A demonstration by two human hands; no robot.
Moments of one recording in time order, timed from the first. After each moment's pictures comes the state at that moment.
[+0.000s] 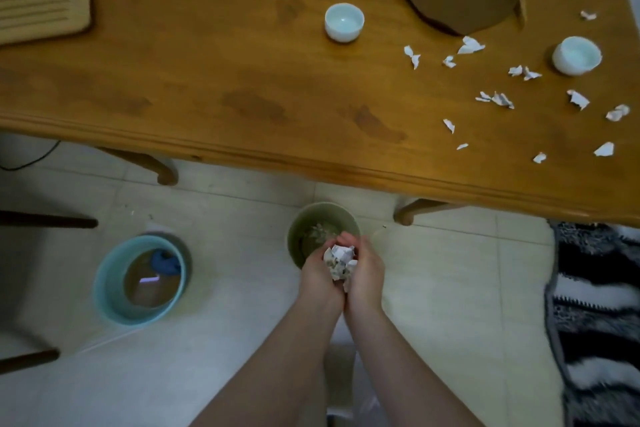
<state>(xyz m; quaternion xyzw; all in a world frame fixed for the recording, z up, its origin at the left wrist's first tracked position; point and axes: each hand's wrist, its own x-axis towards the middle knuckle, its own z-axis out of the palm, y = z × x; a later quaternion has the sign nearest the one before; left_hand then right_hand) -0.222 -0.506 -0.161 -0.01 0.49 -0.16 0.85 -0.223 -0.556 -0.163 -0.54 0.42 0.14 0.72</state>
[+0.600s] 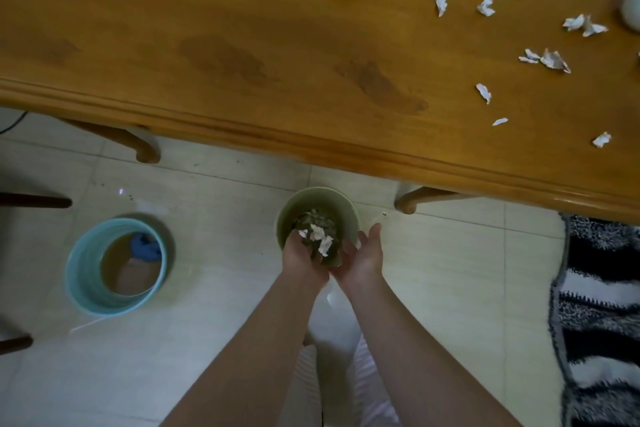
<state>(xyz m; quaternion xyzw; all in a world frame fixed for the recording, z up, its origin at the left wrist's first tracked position) -0.192 -0.500 -0.238 0.18 0.61 -0.13 0.76 -0.181 -0.576 -0.250 -0.30 0.55 0.21 0.75</state>
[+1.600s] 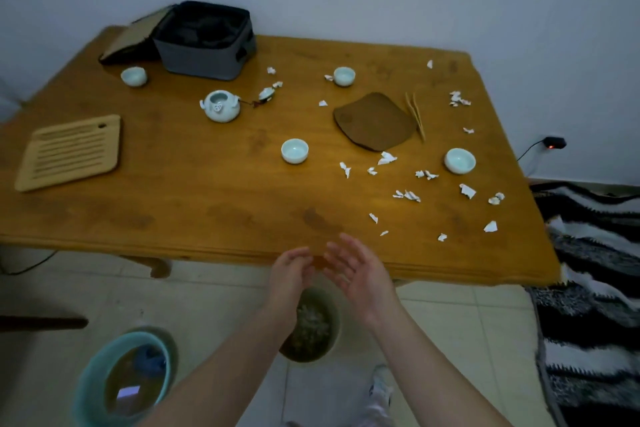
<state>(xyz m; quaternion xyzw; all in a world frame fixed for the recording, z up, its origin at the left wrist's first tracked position) -0.154 -0.508 -0.021 0.60 0.39 -0.09 0.70 -0.136 -0.629 -0.017 -0.46 0.27 0.21 0.82</state>
